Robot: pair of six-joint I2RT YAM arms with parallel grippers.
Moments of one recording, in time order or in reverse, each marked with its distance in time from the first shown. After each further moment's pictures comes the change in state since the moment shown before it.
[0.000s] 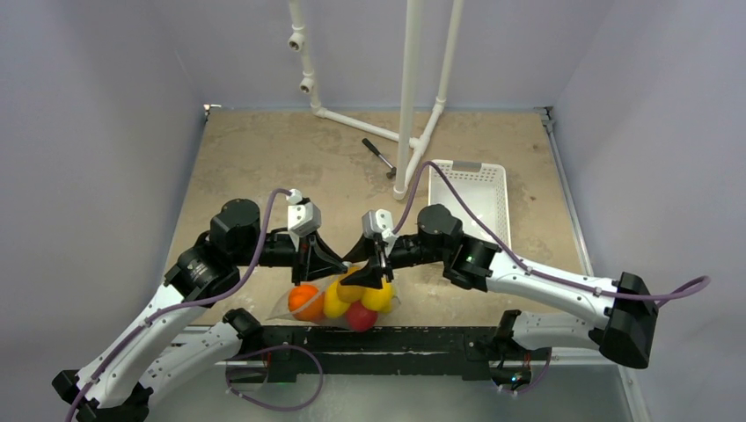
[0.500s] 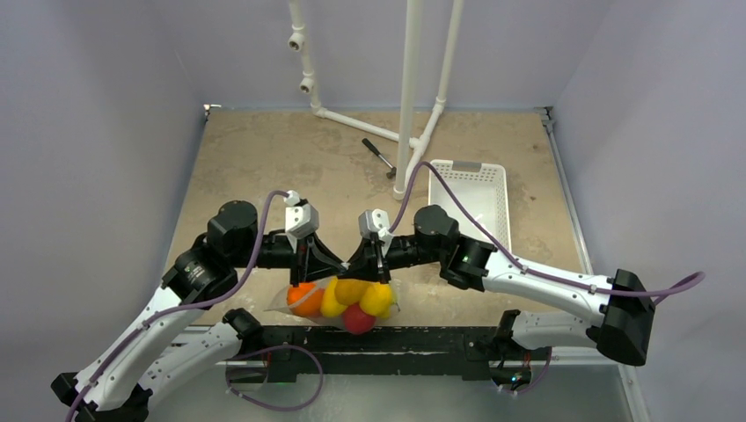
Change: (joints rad) left arm 0.000 -0.013 0.000 -0.008 -0.001 0.001; right arm 0.012 0.031 0.000 0.030 -0.002 0.029
